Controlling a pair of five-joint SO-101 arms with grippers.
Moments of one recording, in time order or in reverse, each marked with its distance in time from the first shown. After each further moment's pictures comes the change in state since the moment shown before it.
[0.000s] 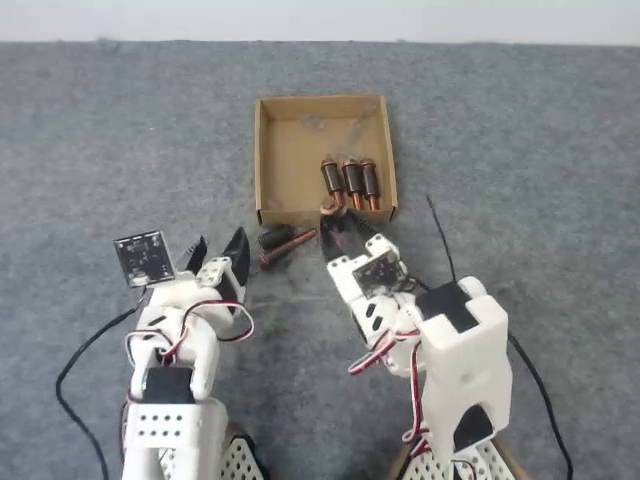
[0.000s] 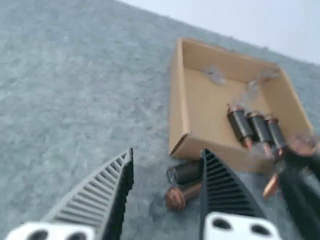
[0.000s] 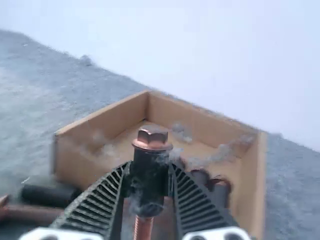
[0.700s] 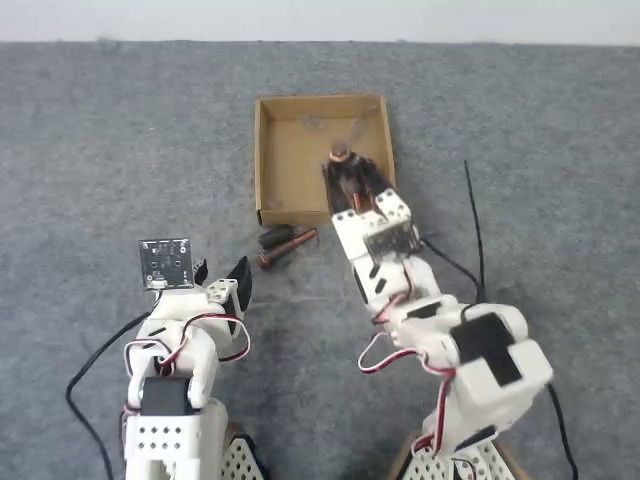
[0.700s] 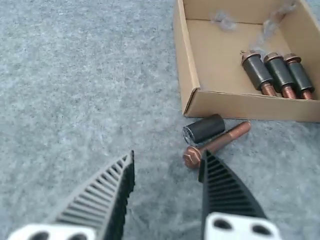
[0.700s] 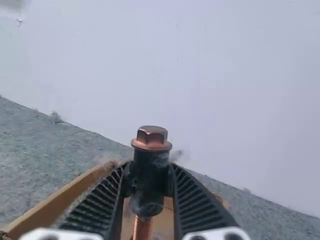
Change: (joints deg) left arm 0.1 -7.6 0.0 14.9 -10.5; right arm 2.3 -18.1 -5.7 14.6 0.0
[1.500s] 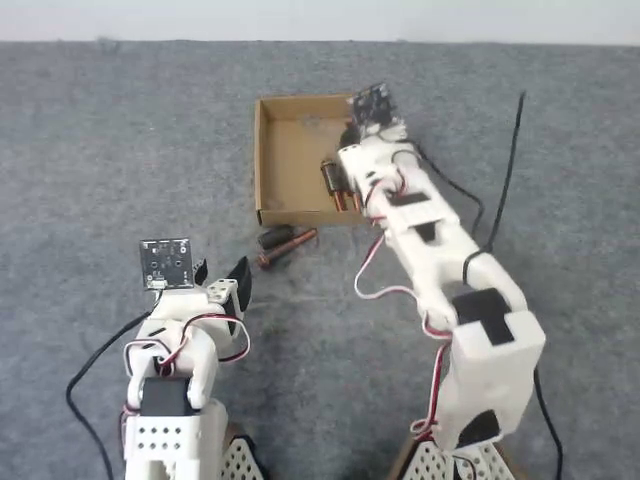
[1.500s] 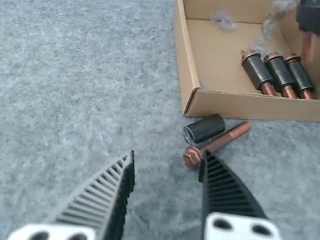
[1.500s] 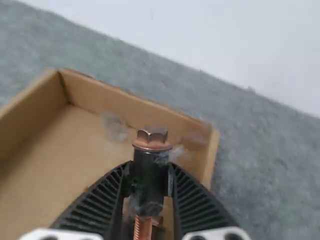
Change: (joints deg) left arm 0.0 0.0 0.0 0.0 -0.2; right arm 7.3 11.2 -46.3 70.3 0.0
